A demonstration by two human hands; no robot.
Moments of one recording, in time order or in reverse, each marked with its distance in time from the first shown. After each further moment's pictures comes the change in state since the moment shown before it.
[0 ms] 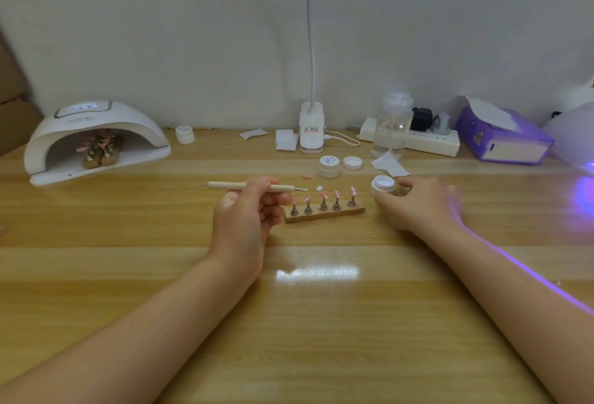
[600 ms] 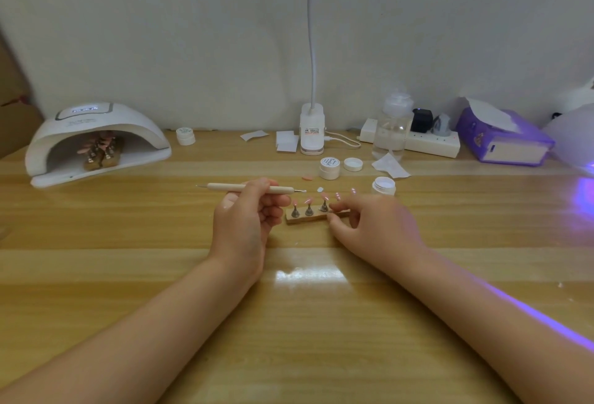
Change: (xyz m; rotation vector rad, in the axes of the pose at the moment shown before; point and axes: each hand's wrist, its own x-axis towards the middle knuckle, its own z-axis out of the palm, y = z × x) left_hand 0.001 0.000 0.000 -0.002 0.017 0.011; right_hand -0.050 -0.035 0.015 0.119 -0.011 -0.503
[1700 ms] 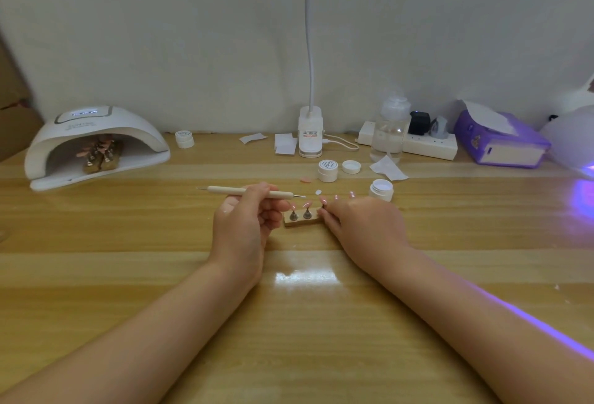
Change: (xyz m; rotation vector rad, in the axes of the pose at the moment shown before) left_hand 0.001 -0.004 0.001 -0.001 -0.016 0.020; right_hand 0.009 -0.006 0.010 -0.396 0.007 -0.198
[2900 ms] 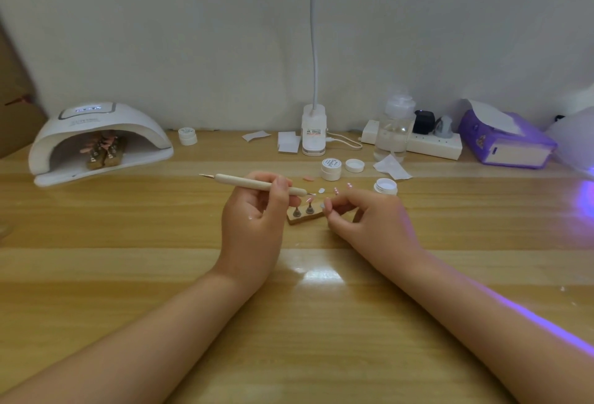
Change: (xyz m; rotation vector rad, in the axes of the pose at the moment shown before) left_hand -0.009 -0.005 -0.001 0.435 -0.093 0.475; right_hand -0.012 0.001 -0.009 0.709 0.138 0.166
